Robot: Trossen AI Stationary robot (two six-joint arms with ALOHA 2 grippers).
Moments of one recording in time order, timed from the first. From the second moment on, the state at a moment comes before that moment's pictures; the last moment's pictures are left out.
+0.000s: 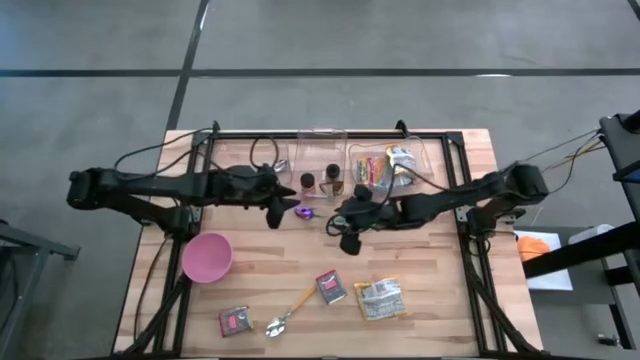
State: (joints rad) left arm 0.06 1.12 0.77 -0.13 -0.08 -0.49; right arm 0.13 1.59 0.98 -0.07 0.32 0.29
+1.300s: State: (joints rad) left arm 0.06 1.02 0.73 -0.25 -0.06 -0.39; right arm -0.03 1.96 1.05 0.03 0.20 0.36
